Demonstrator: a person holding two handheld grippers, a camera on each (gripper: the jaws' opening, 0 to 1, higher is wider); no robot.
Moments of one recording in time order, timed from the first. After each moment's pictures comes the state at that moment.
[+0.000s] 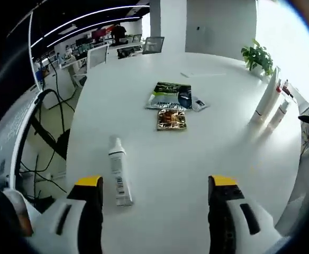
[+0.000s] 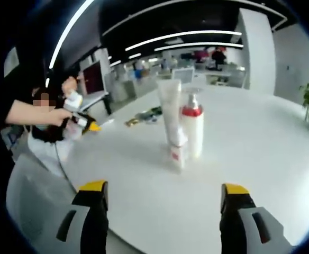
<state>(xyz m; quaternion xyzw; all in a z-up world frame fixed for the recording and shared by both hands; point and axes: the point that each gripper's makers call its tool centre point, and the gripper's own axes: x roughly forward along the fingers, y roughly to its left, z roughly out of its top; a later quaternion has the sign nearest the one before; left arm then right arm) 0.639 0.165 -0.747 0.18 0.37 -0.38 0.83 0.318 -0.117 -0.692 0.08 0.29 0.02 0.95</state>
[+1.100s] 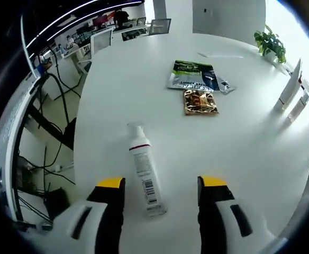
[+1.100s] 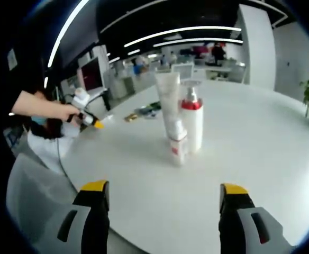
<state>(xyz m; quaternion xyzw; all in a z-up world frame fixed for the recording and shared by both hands) 0.680 0.188 -0.779 0.23 0.41 -0.33 0.82 0.317 -0.118 -0.699 0.08 0.31 0.02 0.95</state>
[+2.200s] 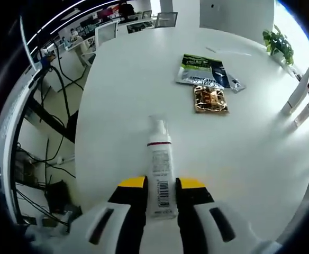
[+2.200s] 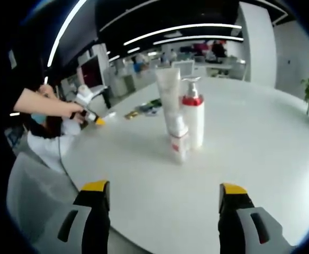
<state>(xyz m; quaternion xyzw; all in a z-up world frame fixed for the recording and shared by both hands) 0.699 0.191 -0.790 0.22 0.44 -0.31 0.81 0.316 -0.115 -0.704 0.08 0.32 0.02 0.94</state>
